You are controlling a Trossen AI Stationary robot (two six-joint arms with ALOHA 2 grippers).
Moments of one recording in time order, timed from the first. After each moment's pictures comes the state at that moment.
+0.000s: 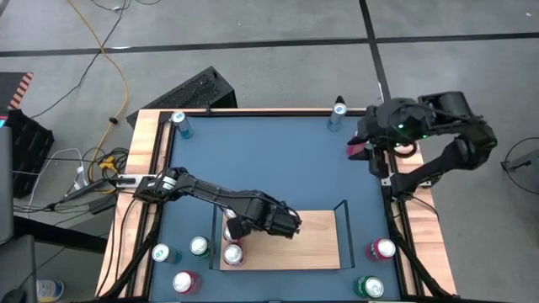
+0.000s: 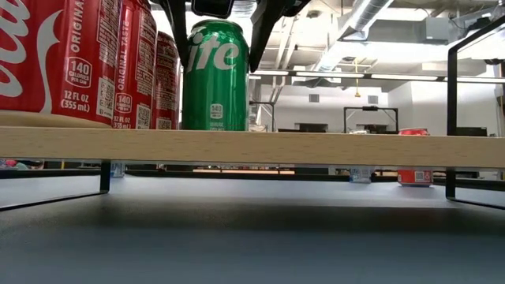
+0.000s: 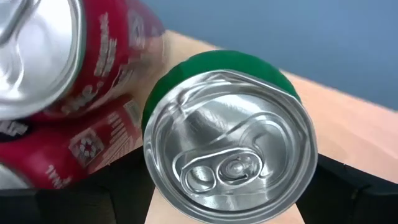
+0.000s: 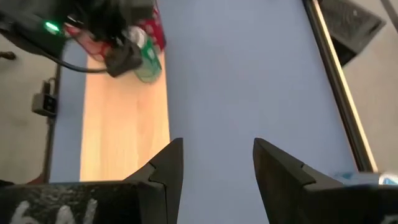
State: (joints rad) left arm -0.31 2.23 2.24 -1.48 -0.10 -2.26; right arm 0.03 1.30 1.98 -1.56 0.08 0.13
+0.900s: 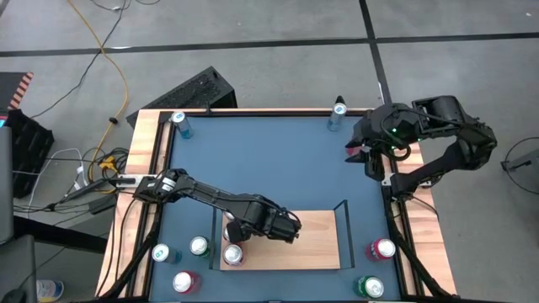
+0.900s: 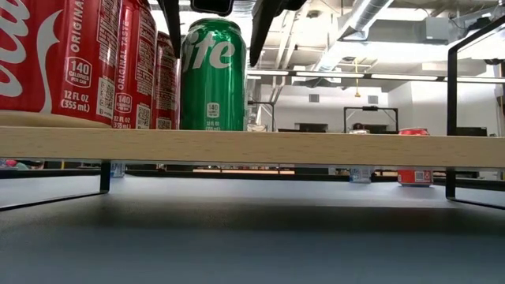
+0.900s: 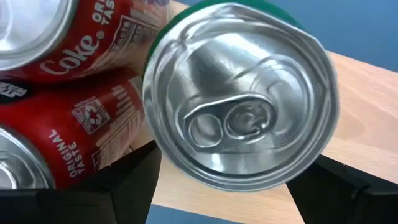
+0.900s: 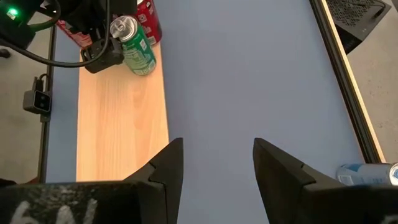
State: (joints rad) left arm -0.33 2.23 2.24 -1.44 -0.06 -2.23; right arm 0.03 1.27 1.89 -1.51 0.08 0.15
